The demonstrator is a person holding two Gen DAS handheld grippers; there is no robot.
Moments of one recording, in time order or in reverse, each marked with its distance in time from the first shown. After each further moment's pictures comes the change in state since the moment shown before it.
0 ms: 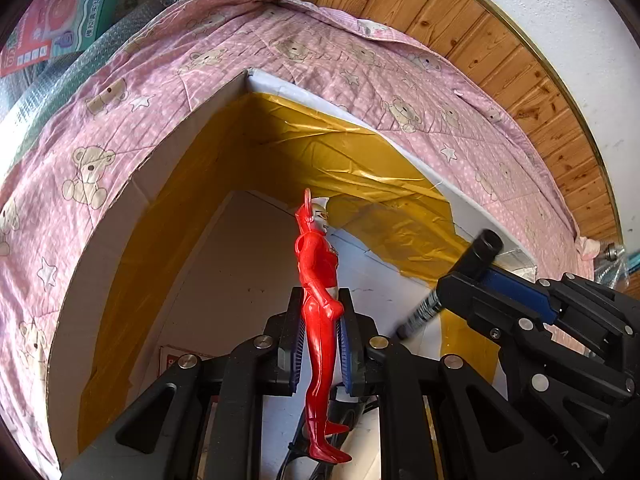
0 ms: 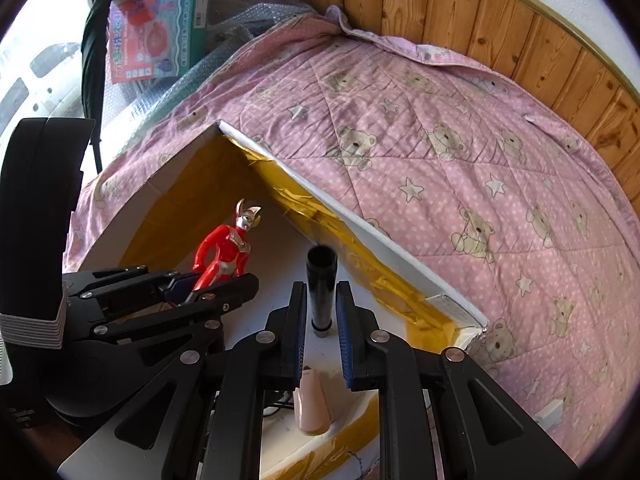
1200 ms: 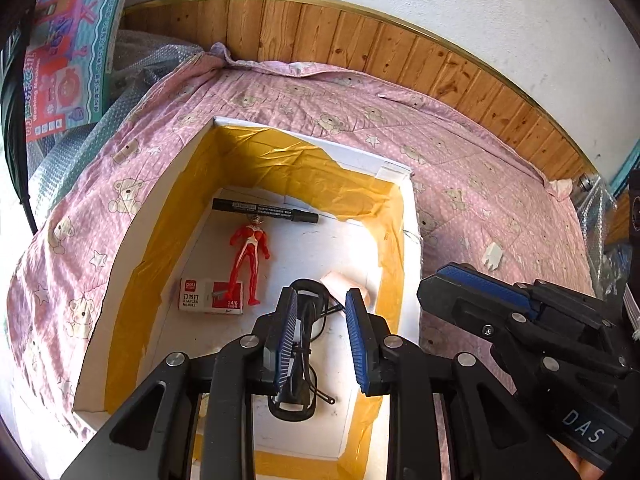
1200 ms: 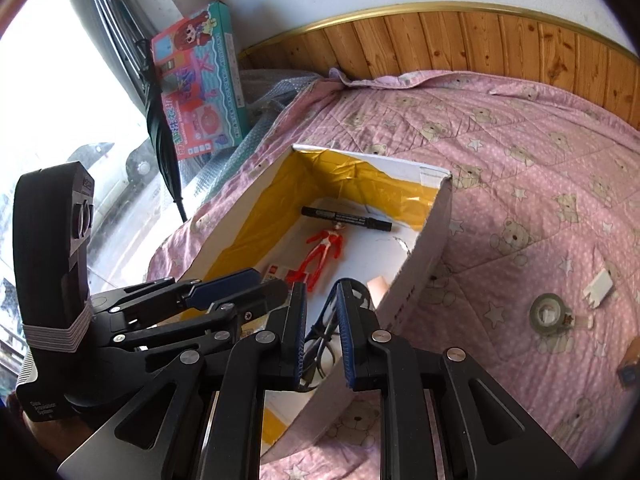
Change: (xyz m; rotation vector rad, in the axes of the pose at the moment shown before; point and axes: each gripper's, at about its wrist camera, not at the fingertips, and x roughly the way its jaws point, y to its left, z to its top) left arm -0.101 -0.047 -0.106 0.240 -0.165 0.020; right arm -0.118 0.006 -0.133 0.231 -0.265 0.223
